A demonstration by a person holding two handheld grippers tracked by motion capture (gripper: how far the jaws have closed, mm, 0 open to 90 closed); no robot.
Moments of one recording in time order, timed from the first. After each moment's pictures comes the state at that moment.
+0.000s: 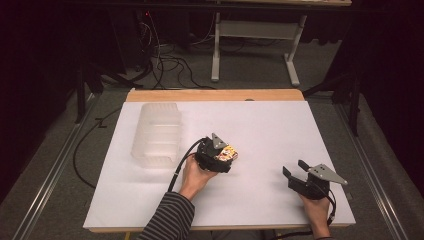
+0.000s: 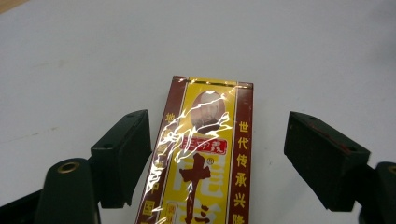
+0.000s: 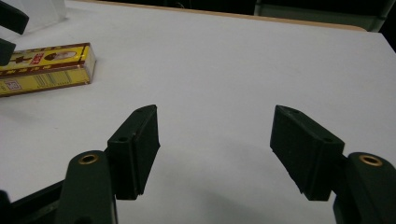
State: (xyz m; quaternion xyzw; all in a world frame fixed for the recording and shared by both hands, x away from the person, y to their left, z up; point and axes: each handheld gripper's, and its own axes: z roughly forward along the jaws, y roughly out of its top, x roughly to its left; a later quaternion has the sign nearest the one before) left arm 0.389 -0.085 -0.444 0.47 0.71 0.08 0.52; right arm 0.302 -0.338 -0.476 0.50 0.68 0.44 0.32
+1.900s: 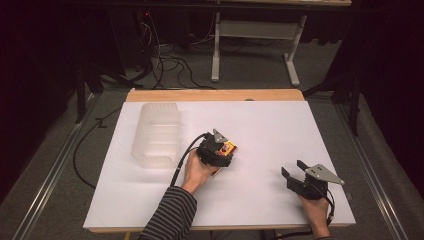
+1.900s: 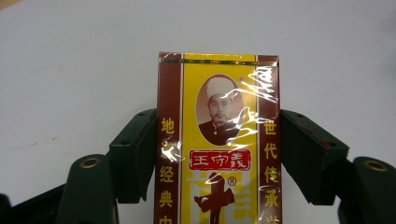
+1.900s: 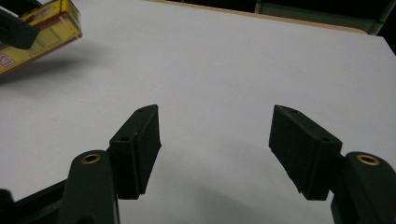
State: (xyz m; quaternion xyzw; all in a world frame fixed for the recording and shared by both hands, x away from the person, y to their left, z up) left arm 0.404 -0.086 -0.444 0.47 0.71 0.08 0.51; right arm 0.302 -0.333 -0.477 0.49 0.69 0.42 0.32
